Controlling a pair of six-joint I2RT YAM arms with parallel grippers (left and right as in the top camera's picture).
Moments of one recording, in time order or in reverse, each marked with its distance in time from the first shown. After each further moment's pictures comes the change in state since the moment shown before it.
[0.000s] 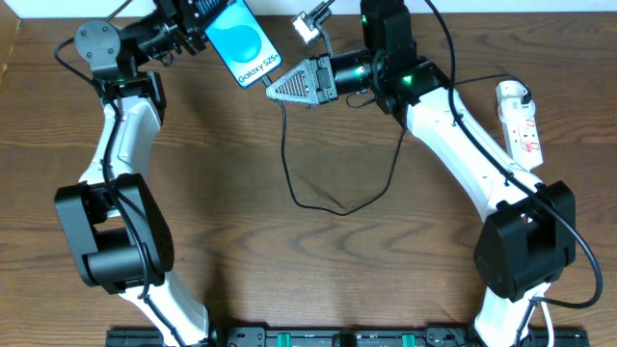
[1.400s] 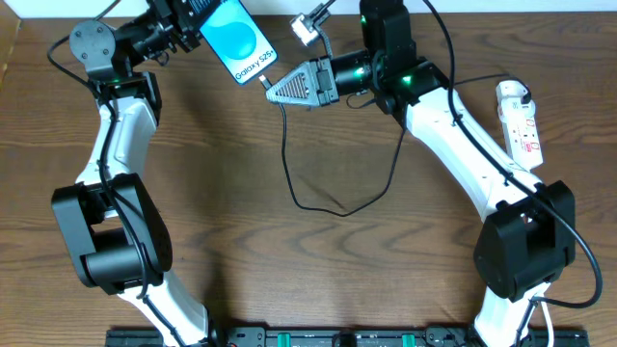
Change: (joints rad) left arm 0.020 0.000 0.000 0.000 -0.030 0.053; right arm 0.004 0.000 0.000 -0.003 -0.031 -0.014
